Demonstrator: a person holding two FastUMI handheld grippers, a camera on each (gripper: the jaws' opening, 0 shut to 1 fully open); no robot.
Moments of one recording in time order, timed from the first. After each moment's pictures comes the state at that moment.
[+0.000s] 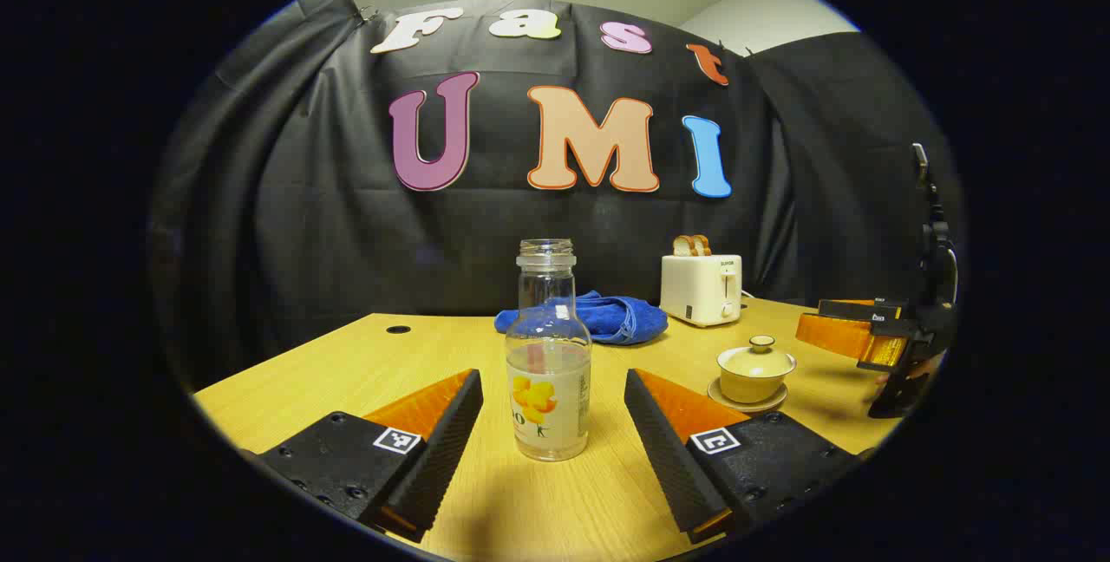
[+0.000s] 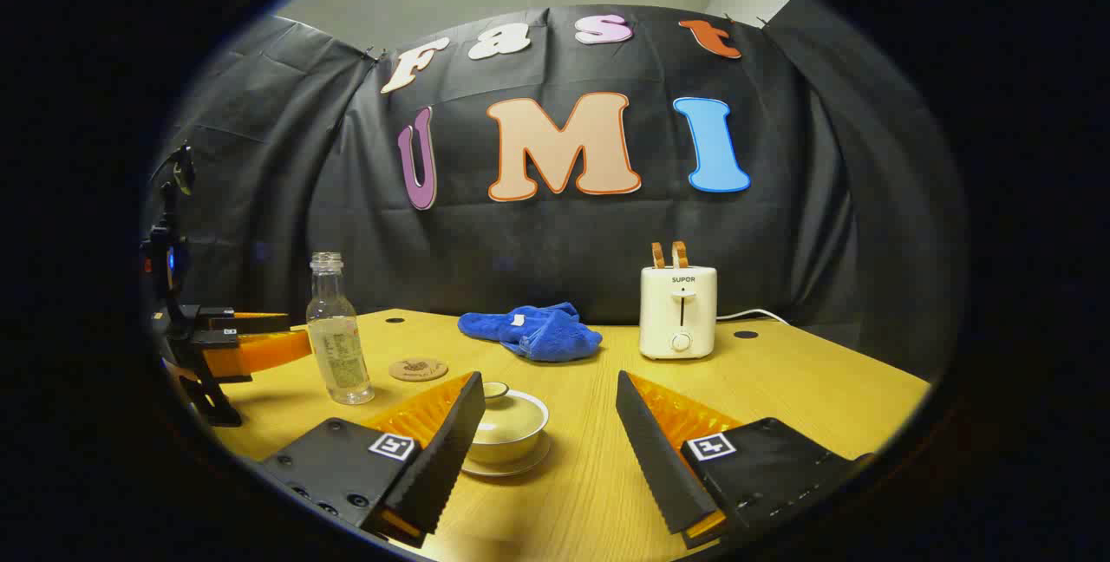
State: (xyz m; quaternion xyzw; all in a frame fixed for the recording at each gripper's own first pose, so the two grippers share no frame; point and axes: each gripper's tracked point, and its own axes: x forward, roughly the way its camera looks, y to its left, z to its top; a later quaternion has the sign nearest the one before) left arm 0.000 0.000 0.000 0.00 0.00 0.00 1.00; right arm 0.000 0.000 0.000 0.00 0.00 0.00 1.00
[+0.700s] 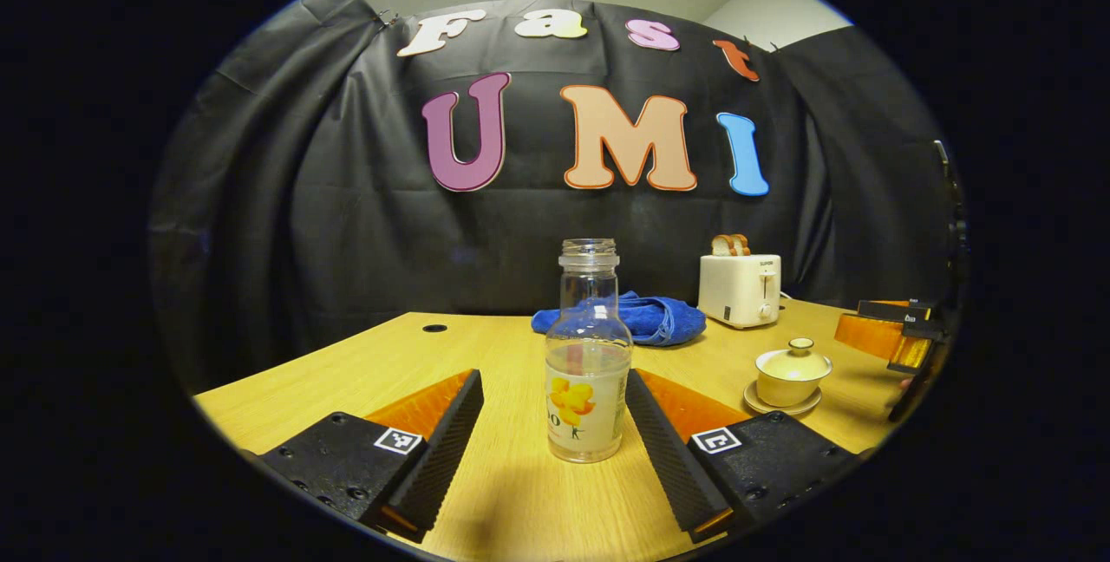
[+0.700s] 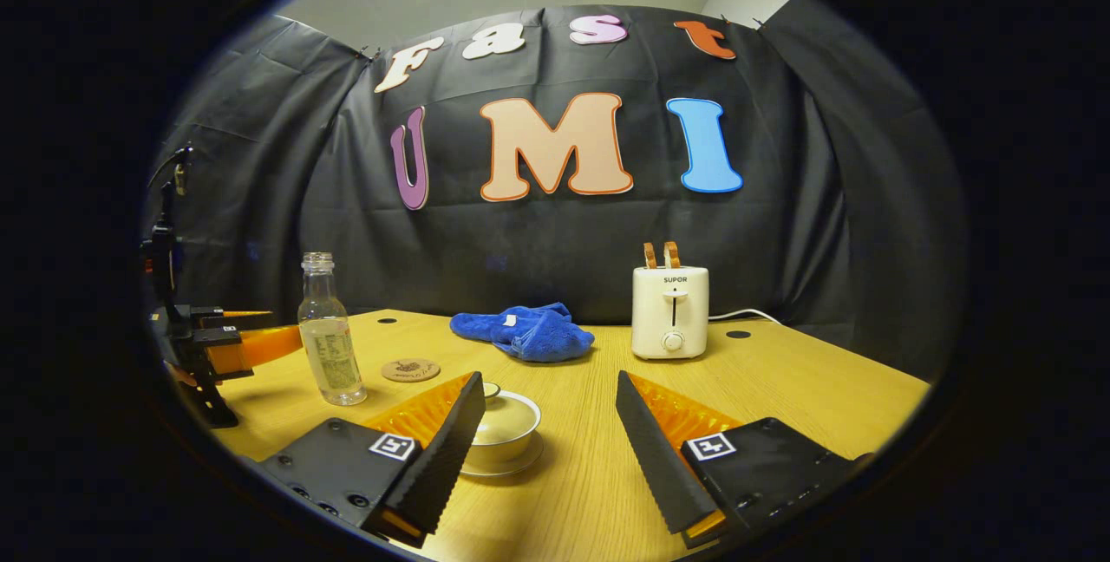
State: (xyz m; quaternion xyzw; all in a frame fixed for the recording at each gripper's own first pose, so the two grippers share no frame) left arm 0.001 0.026 0.000 0.00 0.00 0.08 1.00; right arm -0.001 0.001 -0.001 0.00 0.00 0.00 1.00
